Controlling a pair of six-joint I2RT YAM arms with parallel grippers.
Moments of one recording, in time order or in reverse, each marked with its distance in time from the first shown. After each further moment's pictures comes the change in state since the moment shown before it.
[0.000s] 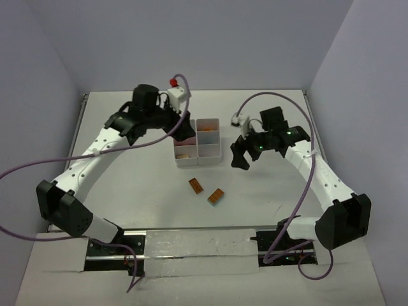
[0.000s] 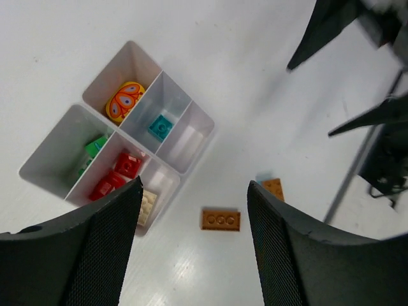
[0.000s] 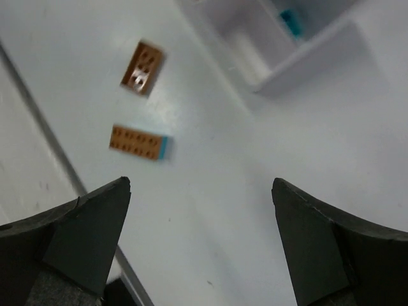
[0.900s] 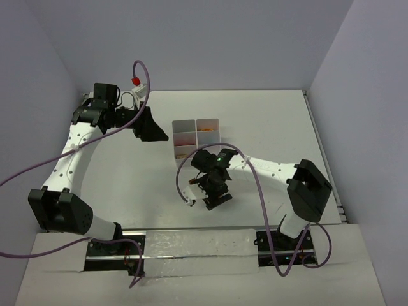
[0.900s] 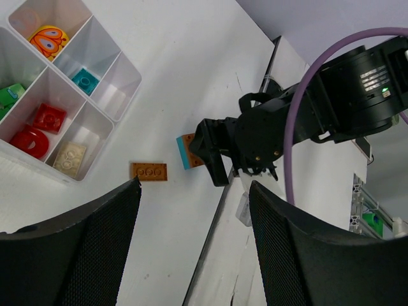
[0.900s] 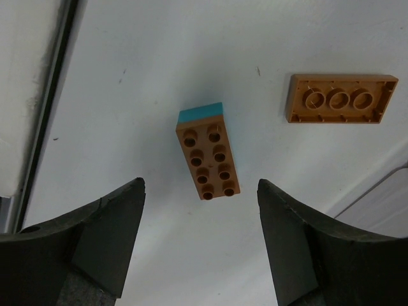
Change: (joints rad) left arm 0.399 -0.032 0.027 -0.350 0.648 0.093; right arm 0.678 0.347 0.012 -0.162 0.338 -0.700
